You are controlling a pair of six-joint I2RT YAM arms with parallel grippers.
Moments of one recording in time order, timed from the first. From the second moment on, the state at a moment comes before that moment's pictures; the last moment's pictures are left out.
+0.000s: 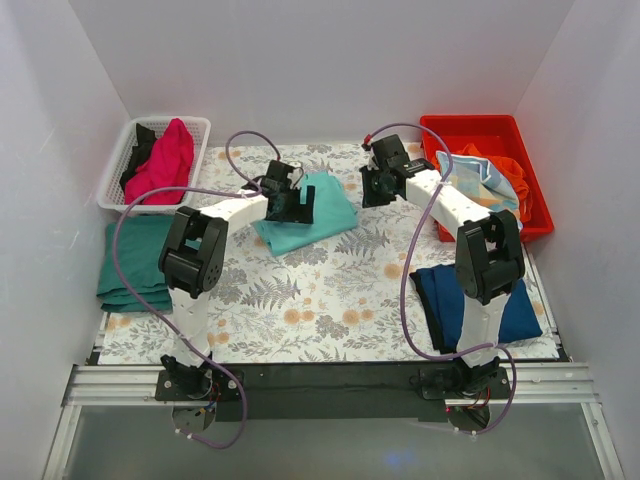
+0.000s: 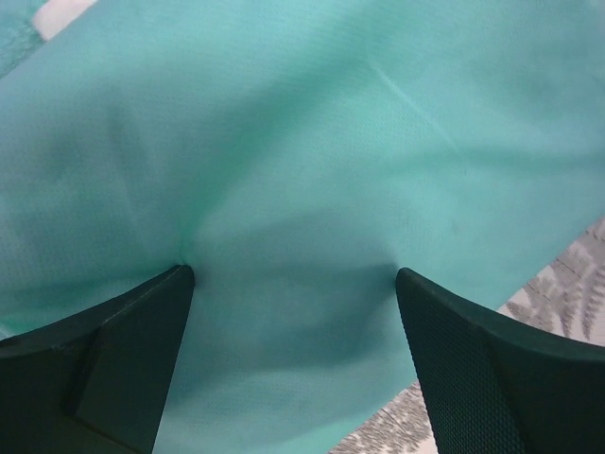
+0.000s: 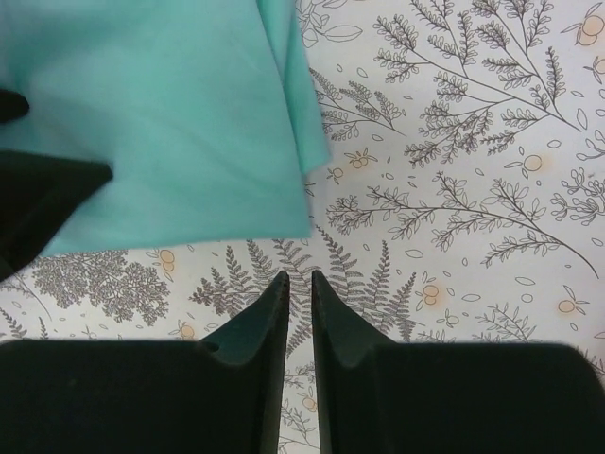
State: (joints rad) left arm -0.40 2.07 1.45 -0.29 0.08 -0.27; right arm 0.44 1.94 1.59 -0.58 -0.09 0.23
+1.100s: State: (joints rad) left arm -0.41 1.88 1.37 -0.43 -0.09 -0.38; right arm 0.53 2.18 1.77 -0.62 -0.19 0.16
